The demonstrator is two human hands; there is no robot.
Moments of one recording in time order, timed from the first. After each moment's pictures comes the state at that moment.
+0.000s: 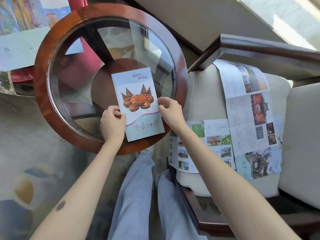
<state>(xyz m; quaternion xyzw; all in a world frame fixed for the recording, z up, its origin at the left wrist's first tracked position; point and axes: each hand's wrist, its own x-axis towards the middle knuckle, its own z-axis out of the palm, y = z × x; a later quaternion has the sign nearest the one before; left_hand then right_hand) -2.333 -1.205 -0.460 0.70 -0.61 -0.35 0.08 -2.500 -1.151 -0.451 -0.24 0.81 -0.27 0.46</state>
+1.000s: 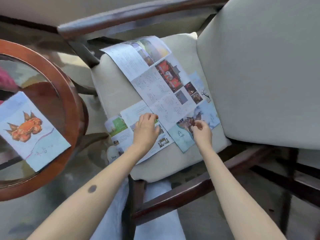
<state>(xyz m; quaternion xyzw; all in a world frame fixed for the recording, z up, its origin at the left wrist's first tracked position) -2.599 -0.961 -0.465 0.27 -0.88 -0.35 -0.15 -2.691 -0.801 -0.451 0.17 0.88 -0.32 0.32</state>
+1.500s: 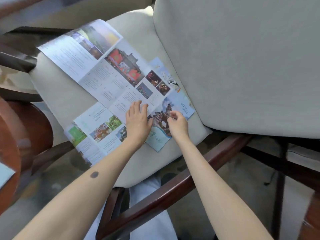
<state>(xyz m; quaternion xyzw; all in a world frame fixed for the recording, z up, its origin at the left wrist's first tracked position) -2.681 -0.878 -0.524 0.20 -0.93 -0.24 -0.18 -2.733 -0.759 -0.497 0.20 0.84 -0.36 0.35</state>
